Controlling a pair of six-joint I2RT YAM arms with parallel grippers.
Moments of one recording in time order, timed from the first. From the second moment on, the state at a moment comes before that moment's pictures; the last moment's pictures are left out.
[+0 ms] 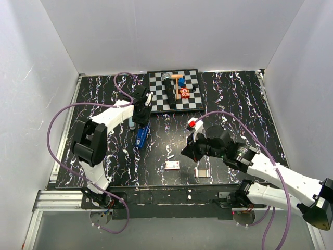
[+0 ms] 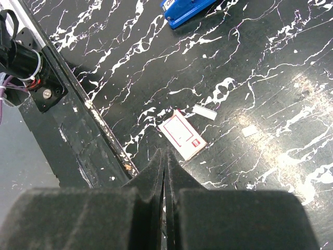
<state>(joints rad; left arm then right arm) -0.45 1.83 1.36 -0.65 -0.06 -0.16 0.95 0.91 0.72 -0.32 -0.18 0.24</state>
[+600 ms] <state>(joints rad) -0.45 1.86 1.37 -0.61 -0.11 -0.14 0.95 0.89 0.72 -0.33 -0.16 0.26</state>
